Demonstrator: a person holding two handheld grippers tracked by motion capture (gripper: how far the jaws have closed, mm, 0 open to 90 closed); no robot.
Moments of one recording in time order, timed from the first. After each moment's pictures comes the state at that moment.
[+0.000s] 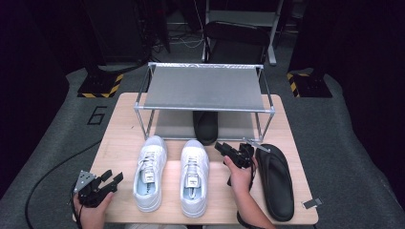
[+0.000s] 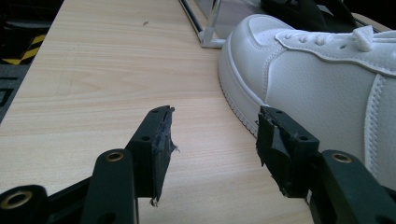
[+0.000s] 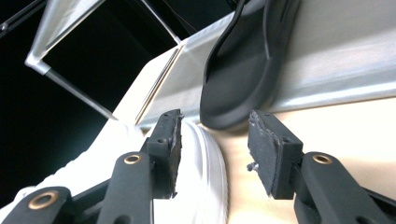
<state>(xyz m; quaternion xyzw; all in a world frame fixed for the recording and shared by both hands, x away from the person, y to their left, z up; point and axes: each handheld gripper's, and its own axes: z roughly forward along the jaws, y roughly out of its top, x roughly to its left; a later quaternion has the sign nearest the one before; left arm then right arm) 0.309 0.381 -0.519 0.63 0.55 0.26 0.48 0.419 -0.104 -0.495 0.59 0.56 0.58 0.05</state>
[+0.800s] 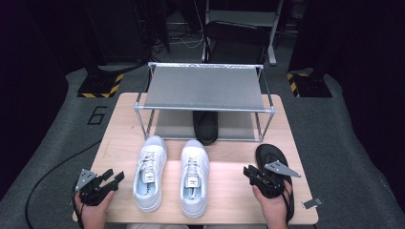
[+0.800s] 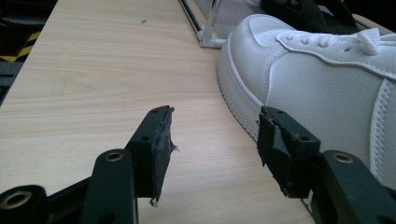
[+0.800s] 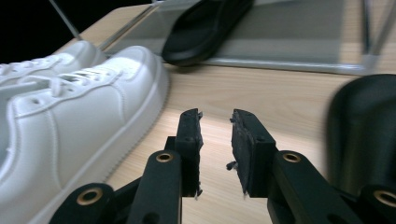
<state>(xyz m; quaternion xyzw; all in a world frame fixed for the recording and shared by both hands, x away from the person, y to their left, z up) 0.315 0.378 -0.520 0.64 0.55 0.25 0.48 0.323 -0.173 -0.467 0.52 0.68 0.48 0.18</state>
